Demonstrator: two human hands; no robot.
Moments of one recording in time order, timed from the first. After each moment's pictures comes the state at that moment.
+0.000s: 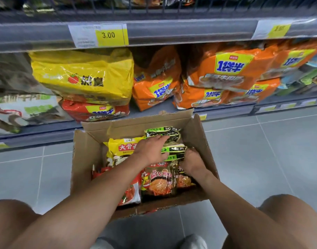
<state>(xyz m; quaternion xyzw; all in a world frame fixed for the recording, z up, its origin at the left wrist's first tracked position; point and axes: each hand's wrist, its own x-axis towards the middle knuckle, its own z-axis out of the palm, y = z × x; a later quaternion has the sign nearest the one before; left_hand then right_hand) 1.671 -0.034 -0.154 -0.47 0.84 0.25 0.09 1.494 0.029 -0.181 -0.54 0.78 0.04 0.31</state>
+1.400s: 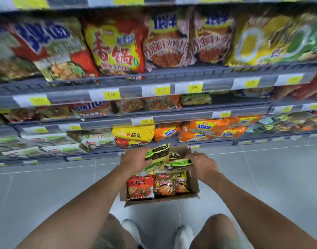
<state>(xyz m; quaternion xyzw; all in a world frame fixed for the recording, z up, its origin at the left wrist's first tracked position) 1.767 -0.010 0.205 -0.60 0.73 0.31 0.10 1.491 0.030 0.198 -0.70 0.66 0.13 0.22</state>
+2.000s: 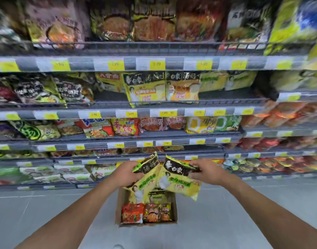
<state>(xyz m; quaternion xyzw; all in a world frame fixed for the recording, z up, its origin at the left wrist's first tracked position) 1.728 0.051 0.563 -0.64 0.66 0.40 0.03 1.393 0.054 0.596 -0.71 0.60 0.05 0.35</state>
